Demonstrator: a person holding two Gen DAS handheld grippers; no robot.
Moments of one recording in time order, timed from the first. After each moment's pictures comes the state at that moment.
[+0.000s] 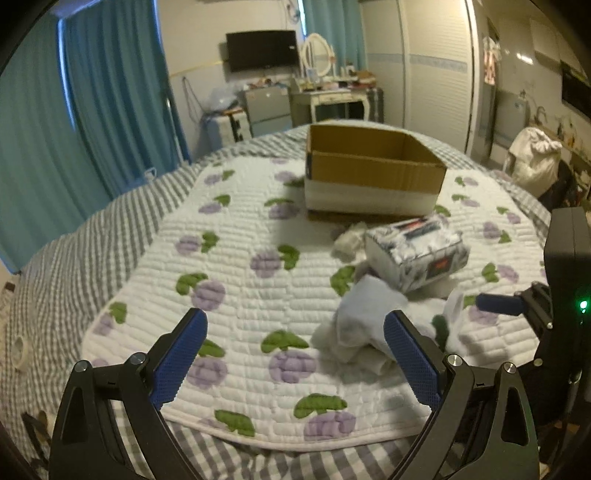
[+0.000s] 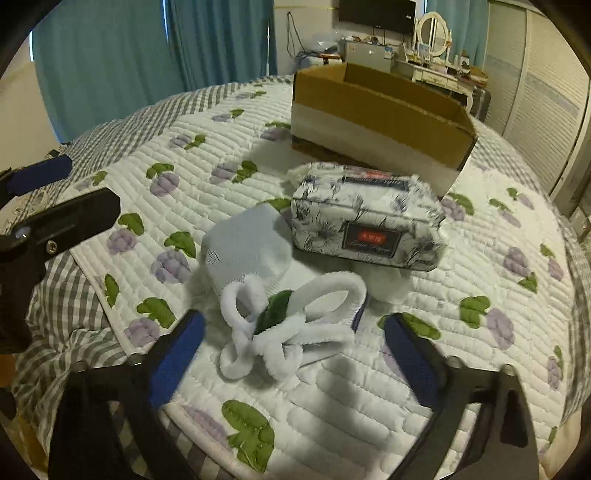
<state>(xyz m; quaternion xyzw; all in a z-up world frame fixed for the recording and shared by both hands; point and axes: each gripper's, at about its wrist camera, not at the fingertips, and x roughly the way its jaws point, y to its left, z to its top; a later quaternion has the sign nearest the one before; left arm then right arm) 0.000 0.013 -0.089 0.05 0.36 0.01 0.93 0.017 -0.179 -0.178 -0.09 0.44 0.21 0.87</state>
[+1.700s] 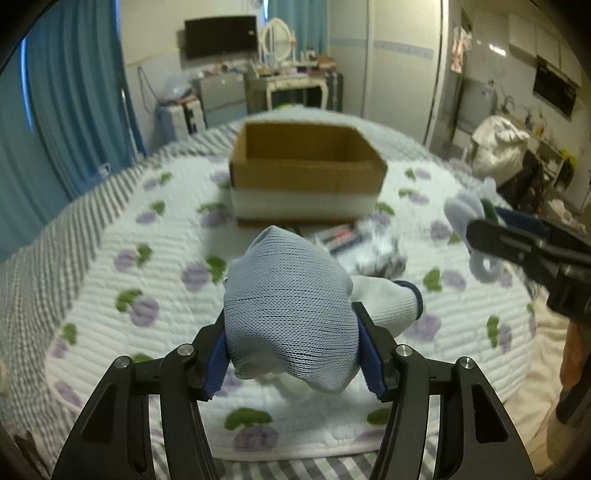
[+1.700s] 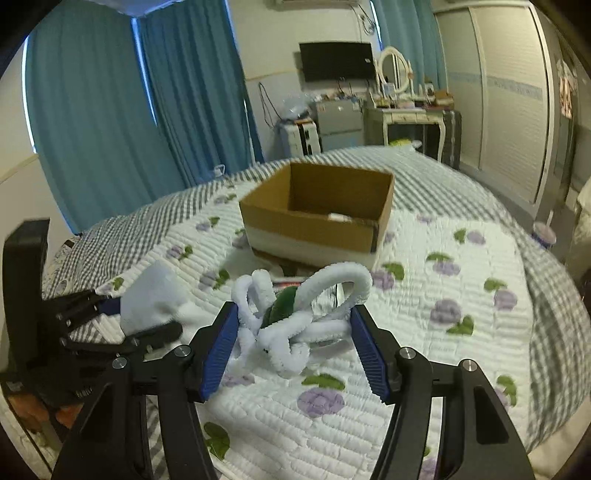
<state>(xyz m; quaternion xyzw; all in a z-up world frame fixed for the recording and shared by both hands) 0.030 -0.033 -0.053 0.04 0.39 -0.07 0.92 0.018 -0.280 -0.068 0.01 0.33 0.21 0.92</state>
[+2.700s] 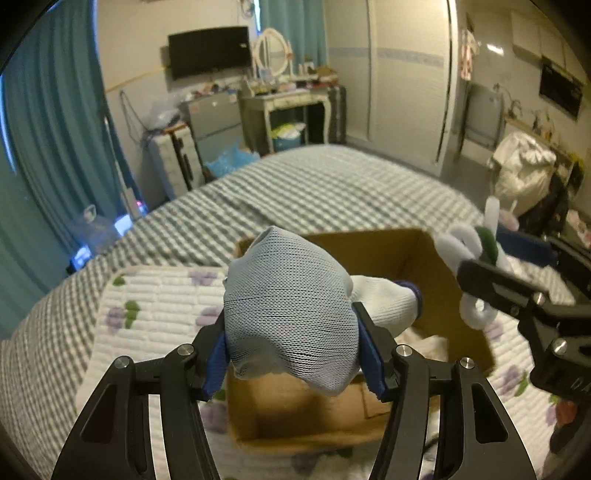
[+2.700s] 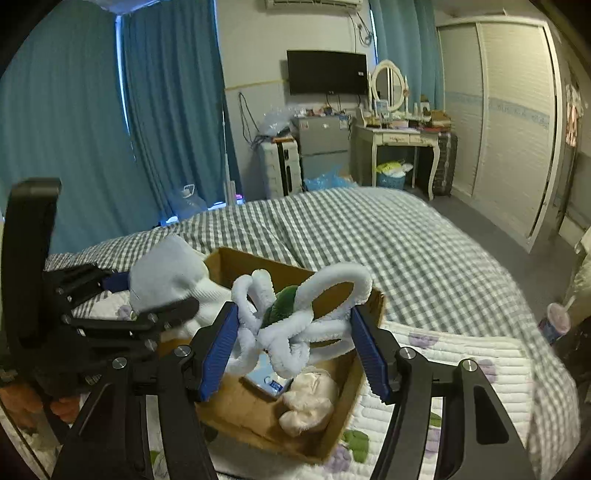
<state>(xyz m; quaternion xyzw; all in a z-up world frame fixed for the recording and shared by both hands) 0.294 -0.045 -0.051 0.07 0.37 -0.08 0.92 0.274 -0.260 -0.054 0.00 0.31 0.19 0.93</state>
